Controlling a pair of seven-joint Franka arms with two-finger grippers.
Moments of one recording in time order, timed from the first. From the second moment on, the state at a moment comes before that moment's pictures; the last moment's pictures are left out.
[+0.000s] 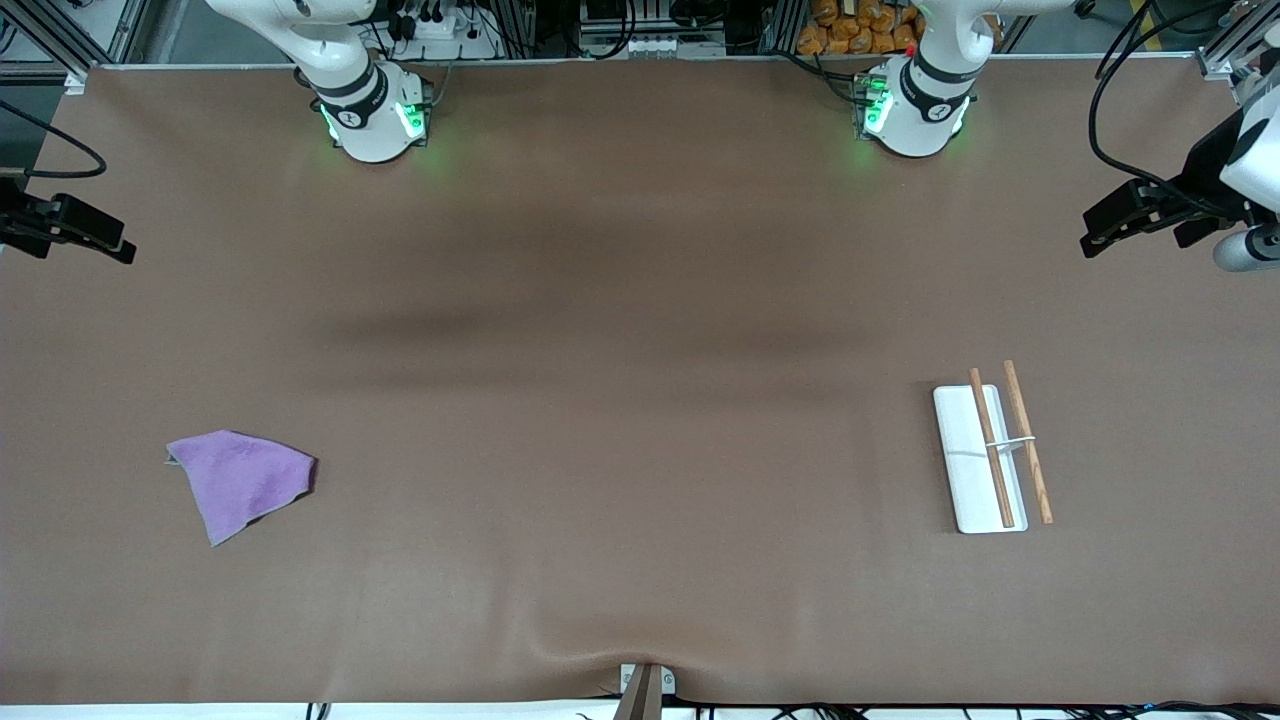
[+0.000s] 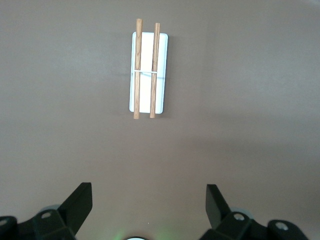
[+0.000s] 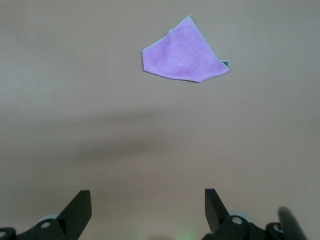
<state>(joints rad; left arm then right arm) -0.05 0.01 -0.05 -1.48 0.01 1.47 -0.19 -0.05 -0.03 -0.05 -1.59 0.00 1.50 -0.01</state>
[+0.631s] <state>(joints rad) -0.05 0.01 -0.05 -1.48 0.01 1.46 -0.19 -0.05 -0.03 -0.05 -1.59 0.00 1.49 -0.01</state>
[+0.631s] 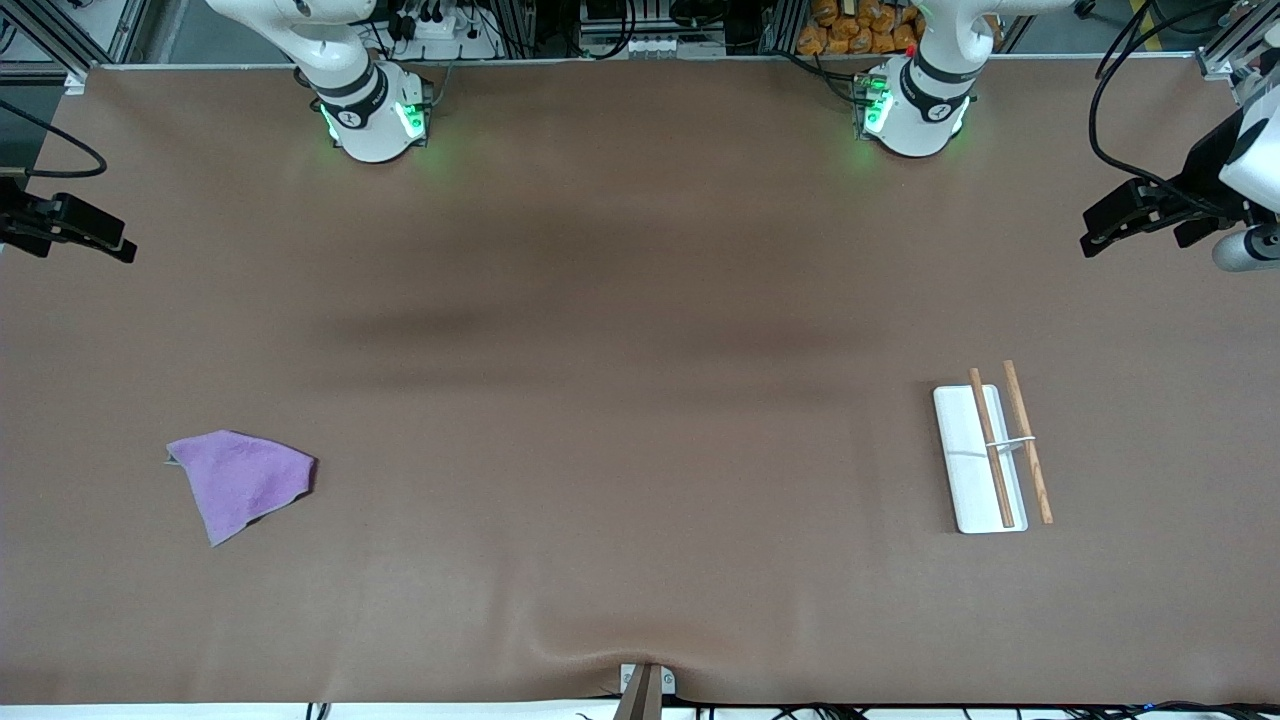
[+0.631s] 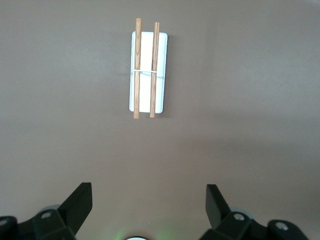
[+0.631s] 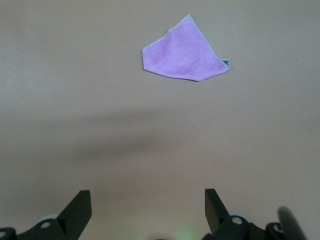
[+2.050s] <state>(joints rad) -0.06 0.01 -0.05 -1.48 0.01 1.46 -0.19 -0.06 0.03 -0.06 -1.60 0.00 1.54 -0.01</state>
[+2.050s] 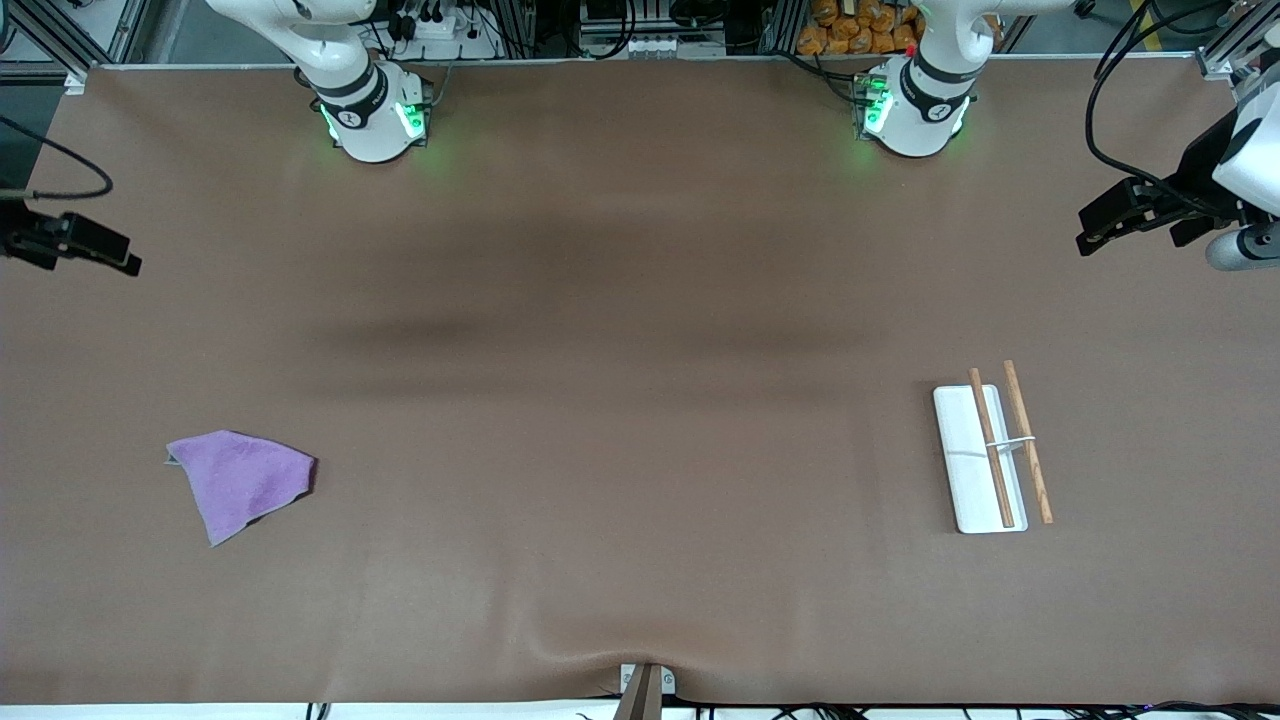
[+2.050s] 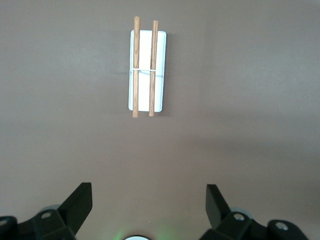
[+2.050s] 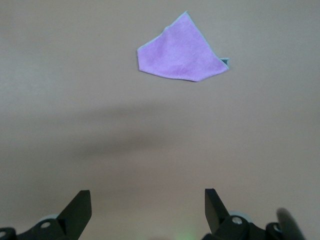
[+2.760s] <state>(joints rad) -0.06 0.01 -0.05 -1.48 0.01 1.46 -0.19 -0.20 0.28 -0.07 -1.53 -0.04 1.72 -0.32</state>
